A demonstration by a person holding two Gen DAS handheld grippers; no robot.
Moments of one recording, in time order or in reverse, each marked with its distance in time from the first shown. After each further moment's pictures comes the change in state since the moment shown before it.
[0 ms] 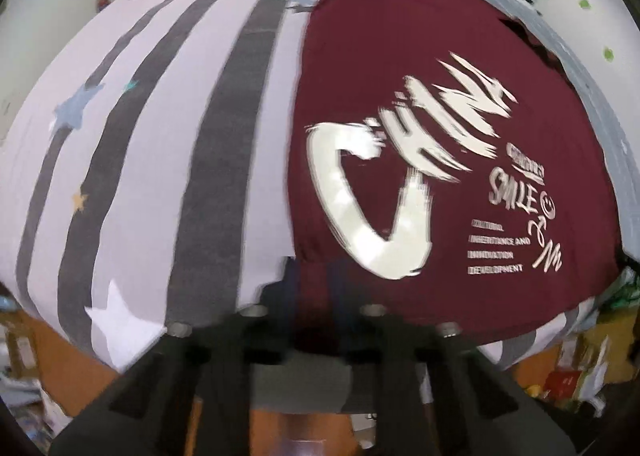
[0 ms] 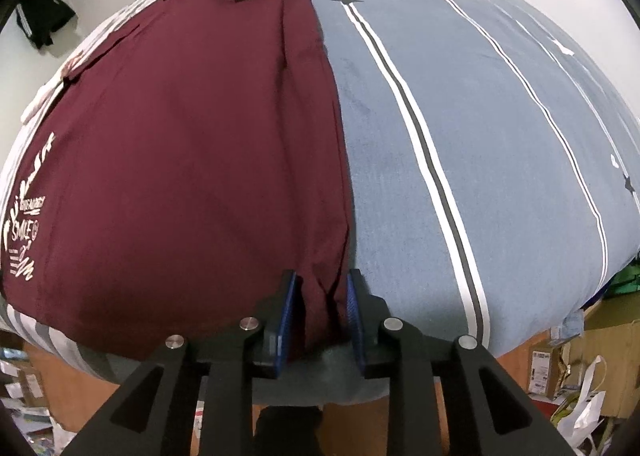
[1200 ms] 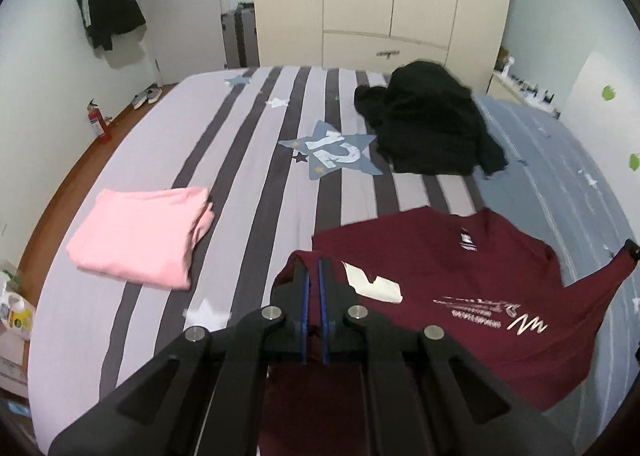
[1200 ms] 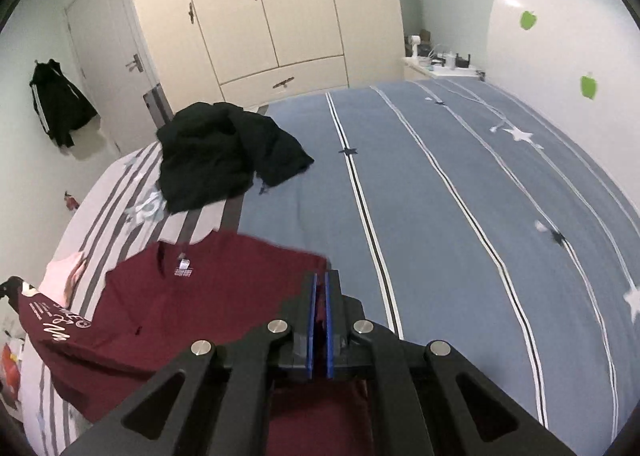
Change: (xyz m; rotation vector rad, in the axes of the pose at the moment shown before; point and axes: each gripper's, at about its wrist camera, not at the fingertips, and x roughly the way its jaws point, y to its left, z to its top) left arm 0.028 -0.064 0.511 -0.004 -0.289 0.059; right arm 0.010 -0.001 0.488 0.027 -0.373 0.120
